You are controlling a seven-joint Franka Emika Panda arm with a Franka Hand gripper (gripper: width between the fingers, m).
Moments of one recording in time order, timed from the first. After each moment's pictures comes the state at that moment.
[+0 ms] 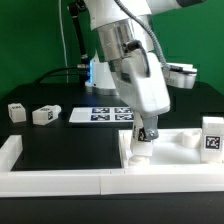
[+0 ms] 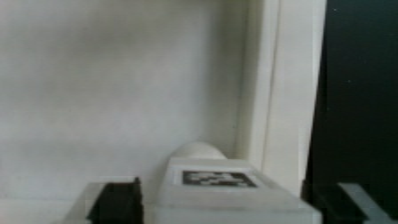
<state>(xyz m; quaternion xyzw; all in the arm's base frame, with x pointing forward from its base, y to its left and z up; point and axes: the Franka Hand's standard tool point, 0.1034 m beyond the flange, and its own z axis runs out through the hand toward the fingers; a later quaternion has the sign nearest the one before) 0.621 0.016 0.075 -0.79 0.61 0.01 0.12</state>
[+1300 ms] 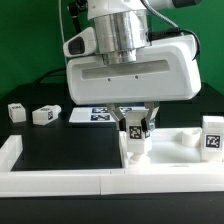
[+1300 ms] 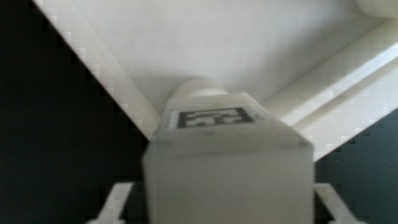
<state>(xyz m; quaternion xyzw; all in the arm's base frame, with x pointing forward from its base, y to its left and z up) 0.620 -0.002 0.077 -0.94 0.34 -0.03 0.08</state>
